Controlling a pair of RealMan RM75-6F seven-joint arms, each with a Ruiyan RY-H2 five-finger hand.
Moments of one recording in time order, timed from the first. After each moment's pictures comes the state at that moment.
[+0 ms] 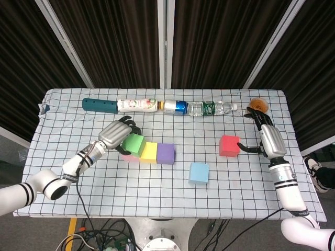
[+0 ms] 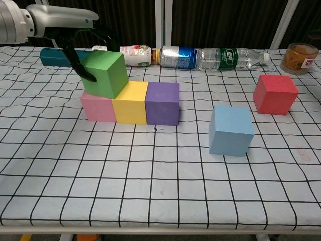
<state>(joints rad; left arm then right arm) -0.92 -1.30 -0.16 -1.45 1.36 0.71 -0.12 0.48 -1.16 0.29 -1.74 -1.13 1.13 0.14</state>
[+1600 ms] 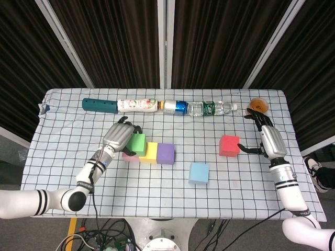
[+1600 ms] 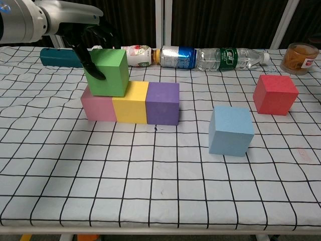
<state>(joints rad) -1.03 -1.31 -0.17 -1.77 0.63 0.93 0.46 0.47 -1.16 0.29 -1.71 -1.15 1.11 0.17</state>
